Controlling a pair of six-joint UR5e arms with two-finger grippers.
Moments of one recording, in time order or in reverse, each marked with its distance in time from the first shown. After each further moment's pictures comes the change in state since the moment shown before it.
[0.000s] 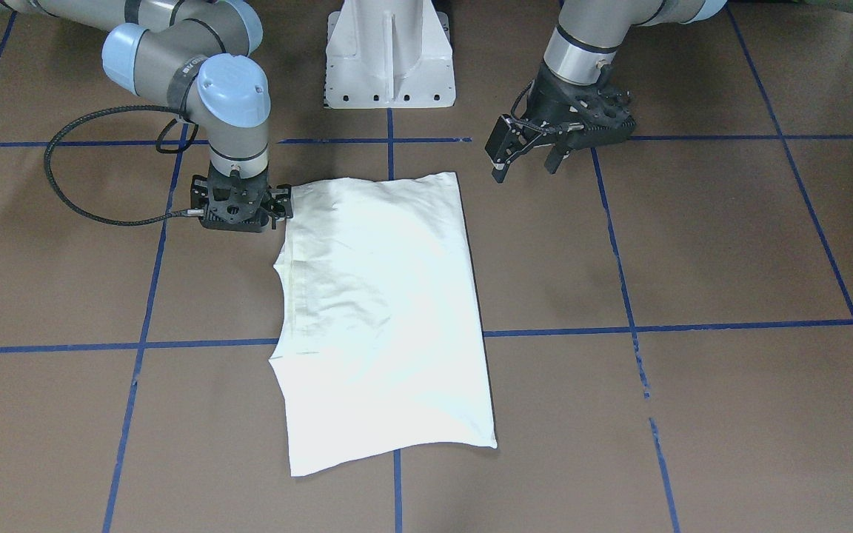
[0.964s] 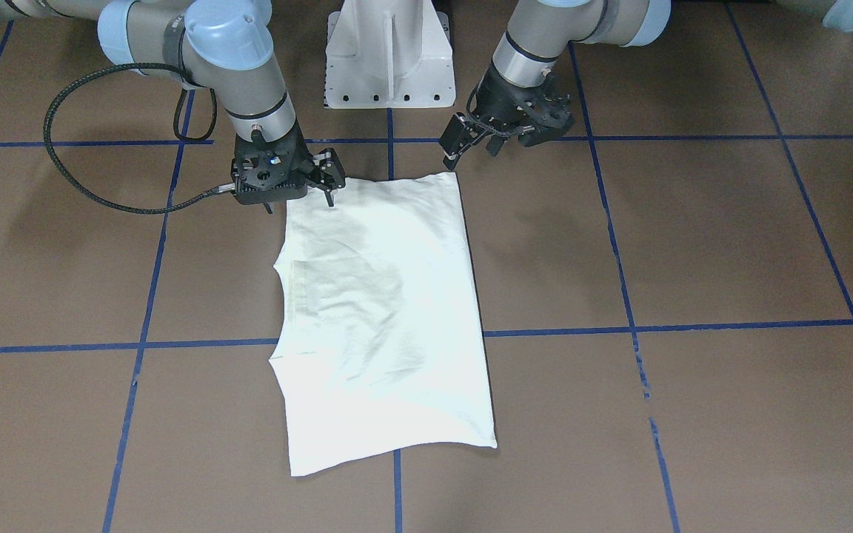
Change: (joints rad) left arm 0.196 -0.023 0.097 -0.173 0.057 -0.390; right arm 0.022 0.066 0.061 0.193 0.086 0.027
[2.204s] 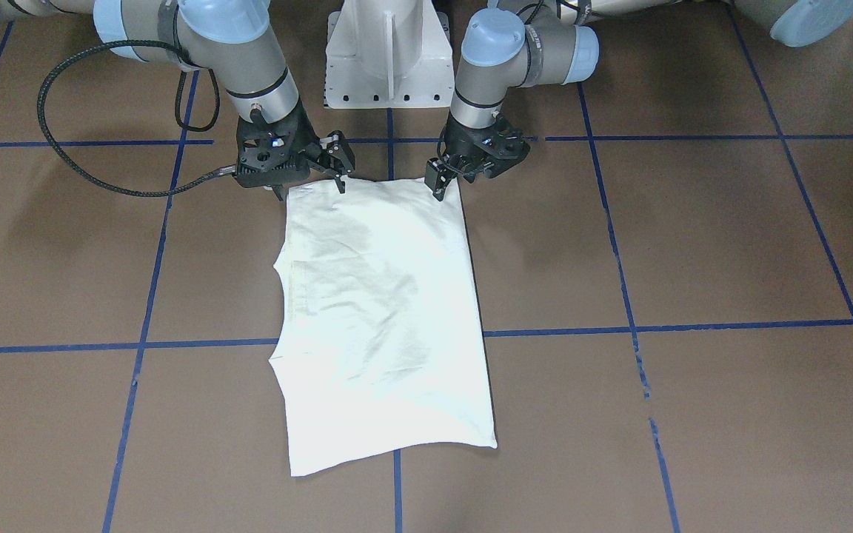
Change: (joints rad) left arm 0.097 -0.064 0.203 0.010 0.111 -0.080; right arm -0.001 0.006 0.026 0.013 0.005 0.057
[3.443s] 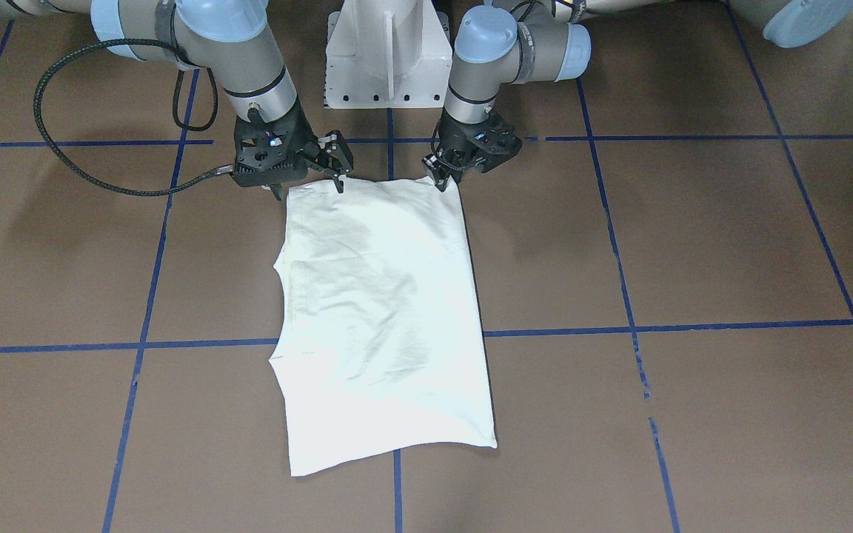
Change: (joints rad) left arm 0.024 -0.003 0.004 0.001 -0.002 -0.002; right arm 0.002 -0.005 0.006 -0.002 0.000 0.000
